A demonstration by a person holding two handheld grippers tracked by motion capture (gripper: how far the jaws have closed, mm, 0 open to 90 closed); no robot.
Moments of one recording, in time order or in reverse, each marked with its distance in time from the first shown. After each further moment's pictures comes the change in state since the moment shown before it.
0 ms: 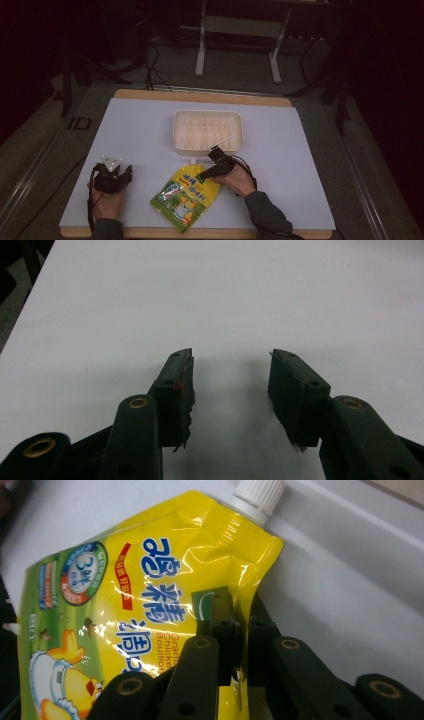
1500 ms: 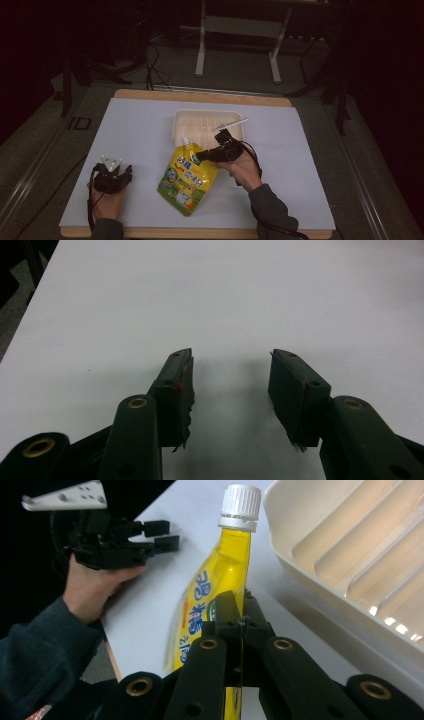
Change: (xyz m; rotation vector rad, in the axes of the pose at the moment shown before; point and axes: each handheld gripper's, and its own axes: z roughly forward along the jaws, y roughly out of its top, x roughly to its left) left arm 0.000 0.000 -0.001 -0.008 0.007 0.002; right arm 0.043 0.025 -0.084 -0.285 0.074 -0.089
